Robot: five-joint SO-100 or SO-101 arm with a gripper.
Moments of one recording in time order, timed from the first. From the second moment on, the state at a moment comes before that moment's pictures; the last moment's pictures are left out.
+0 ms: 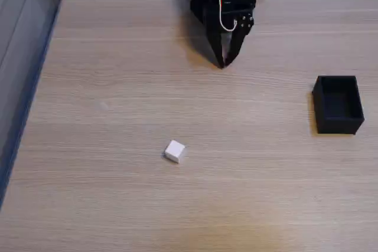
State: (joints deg) arm -2.8 190.5 177.2 76.9 -92.0
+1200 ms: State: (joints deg) arm -3.9 169.4 164.8 67.8 -92.9
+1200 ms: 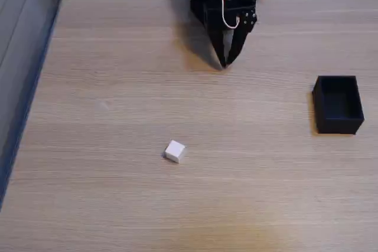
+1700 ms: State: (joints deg) arm 1.8 132.7 135.0 61.2 -82.1
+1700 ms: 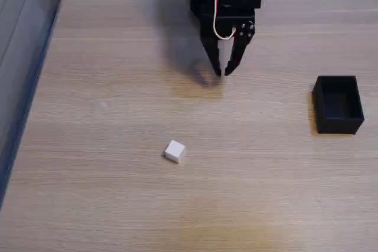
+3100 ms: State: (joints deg) arm 17.8 77.1 89.1 65.1 -74.6
